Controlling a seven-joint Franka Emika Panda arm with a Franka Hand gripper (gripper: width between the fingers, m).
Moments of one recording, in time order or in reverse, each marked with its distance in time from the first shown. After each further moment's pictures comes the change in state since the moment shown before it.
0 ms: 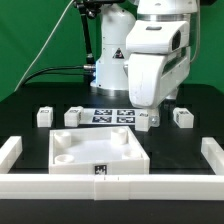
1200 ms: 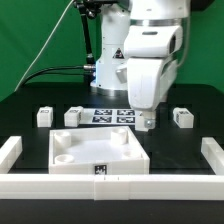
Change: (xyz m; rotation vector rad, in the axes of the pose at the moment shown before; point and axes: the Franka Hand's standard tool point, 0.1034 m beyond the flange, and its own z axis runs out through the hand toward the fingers) arm -0.027 -0.012 0.015 -0.020 0.008 -0.182
